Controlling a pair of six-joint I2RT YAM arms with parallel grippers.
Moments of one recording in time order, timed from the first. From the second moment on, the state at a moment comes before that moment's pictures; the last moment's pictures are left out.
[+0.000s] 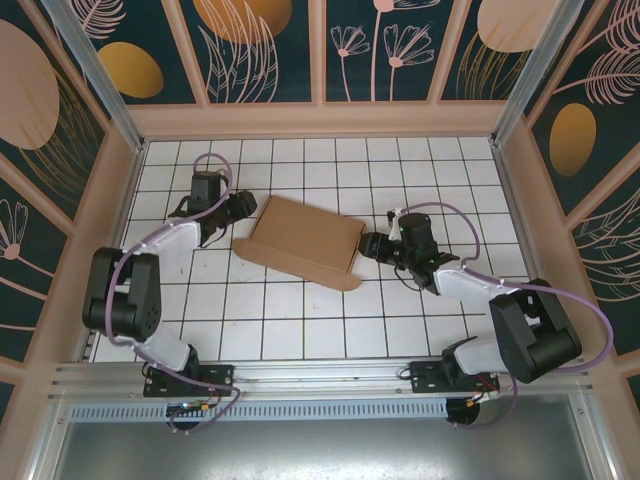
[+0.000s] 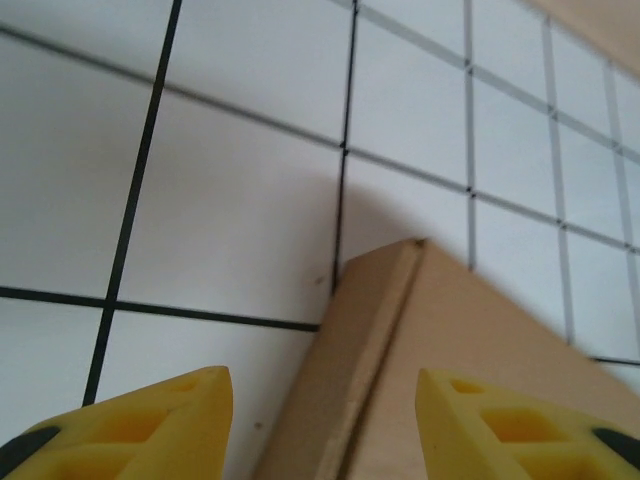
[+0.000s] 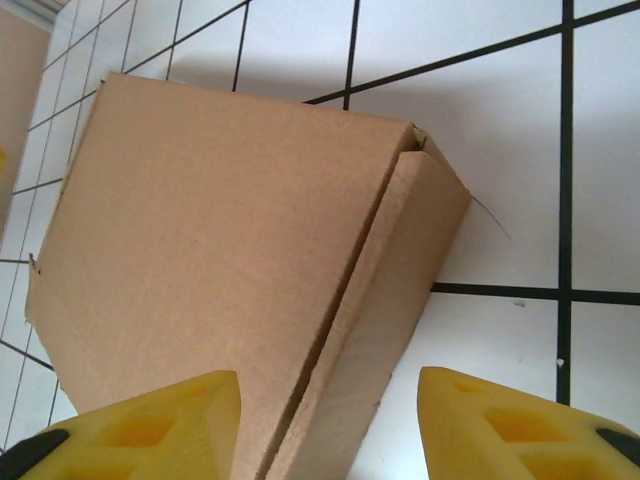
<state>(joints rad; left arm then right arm) -0.17 1.65 0.94 -0.06 0.22 -0.55 0.44 1.35 0.54 0.17 -0.30 0.63</state>
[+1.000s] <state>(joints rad) -0.13 1.94 1.14 -0.09 0.54 -0.43 0.30 1.55 0.40 0.63 -0.58 0.94</state>
